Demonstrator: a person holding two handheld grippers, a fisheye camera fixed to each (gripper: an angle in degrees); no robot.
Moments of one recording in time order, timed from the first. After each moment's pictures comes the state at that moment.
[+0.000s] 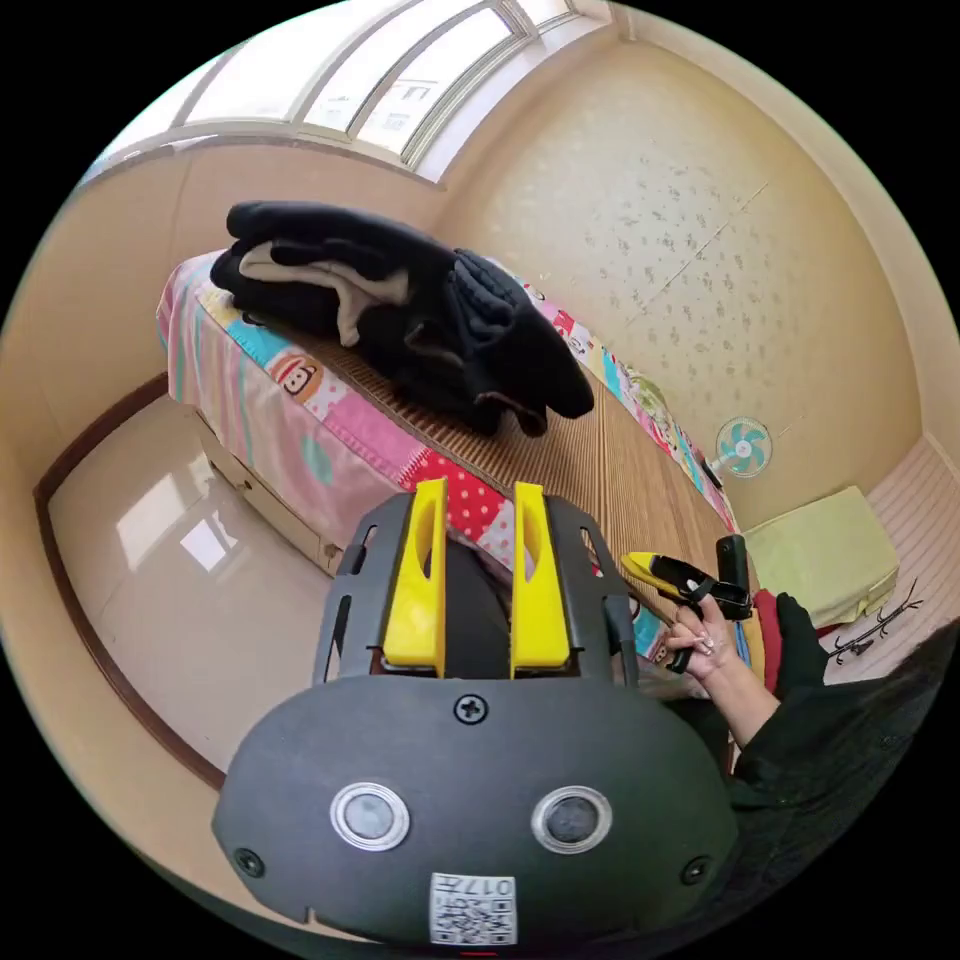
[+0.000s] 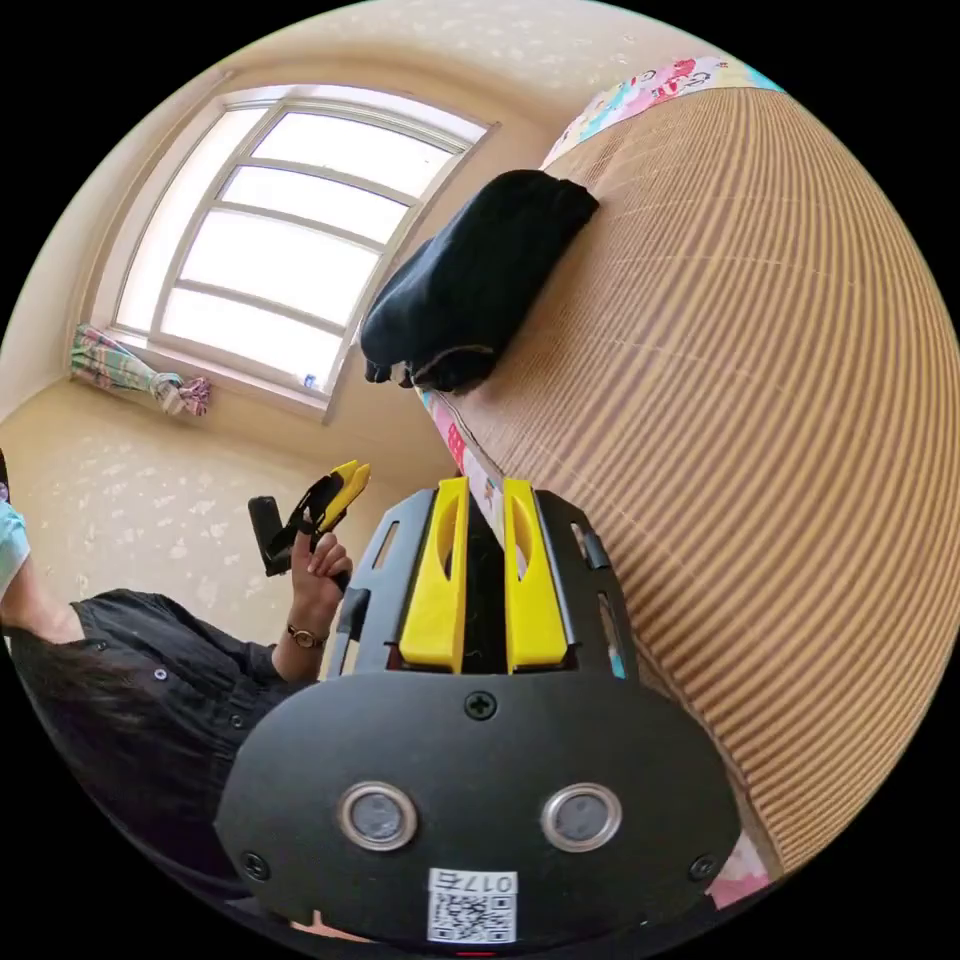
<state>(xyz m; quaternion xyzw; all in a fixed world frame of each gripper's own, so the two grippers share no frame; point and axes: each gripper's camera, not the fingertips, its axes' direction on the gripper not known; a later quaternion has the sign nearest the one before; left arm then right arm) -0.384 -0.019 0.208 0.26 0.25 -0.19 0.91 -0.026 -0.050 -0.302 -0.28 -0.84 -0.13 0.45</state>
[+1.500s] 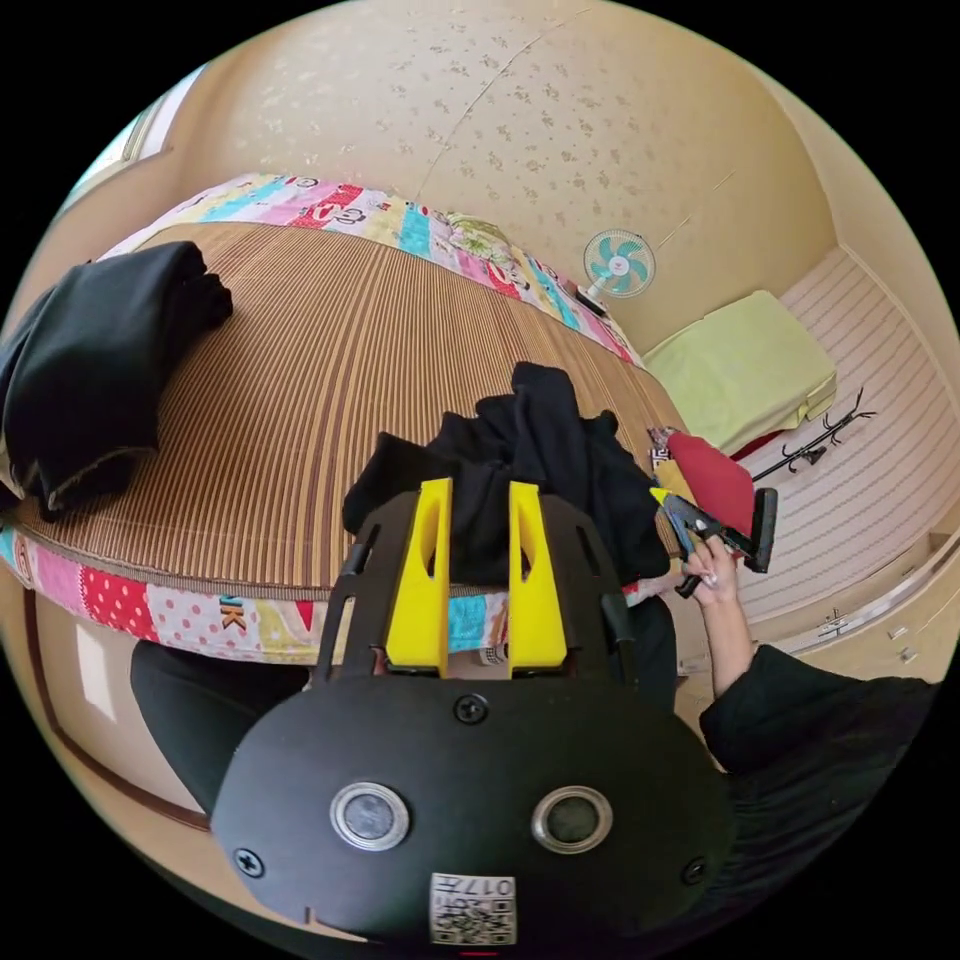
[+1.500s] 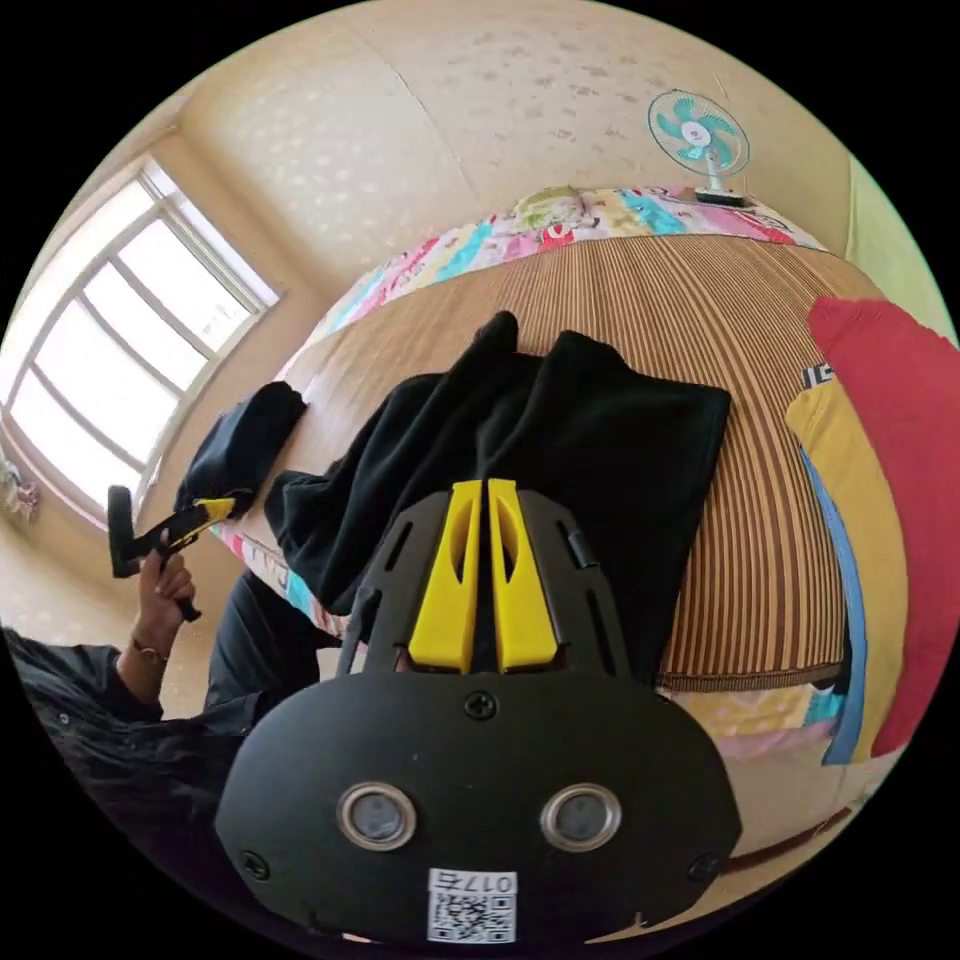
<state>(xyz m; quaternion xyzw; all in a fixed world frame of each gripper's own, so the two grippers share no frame) -0.053 -0.164 0.204 0.17 0.32 0.07 0.93 0.220 0.045 -0.258 -0.14 -0.68 0.06 0.71</state>
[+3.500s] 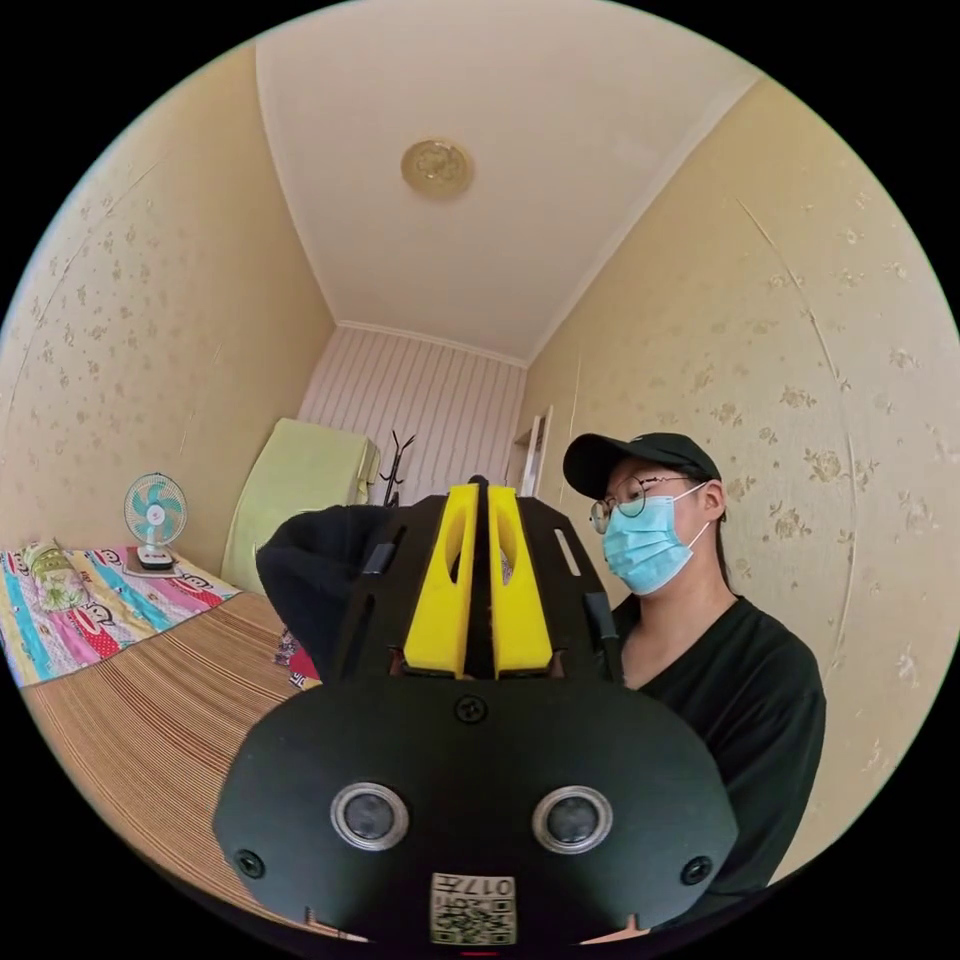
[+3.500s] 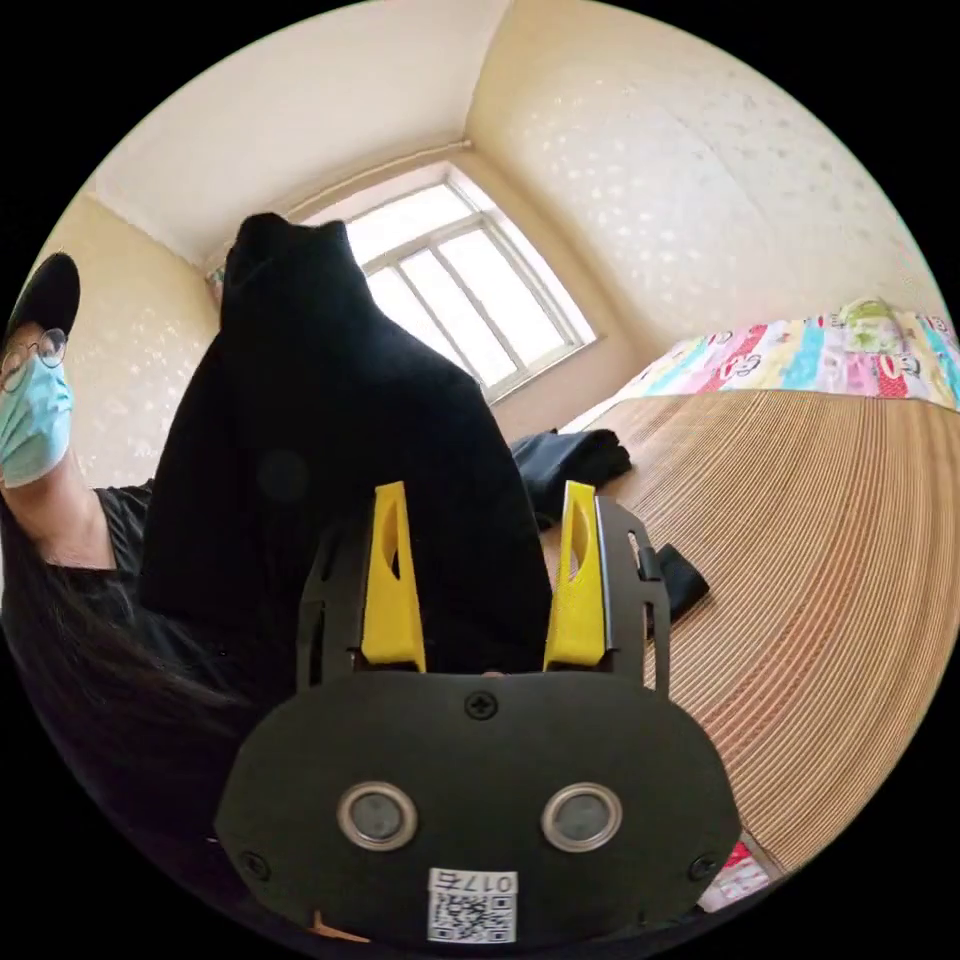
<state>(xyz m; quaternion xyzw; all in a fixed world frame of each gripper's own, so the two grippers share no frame) -0.185 0.075 -0.128 0.38 0.68 0.43 0.45 0.234 0.149 -0.414 -0.01 -0.89 -0.09 0.44</state>
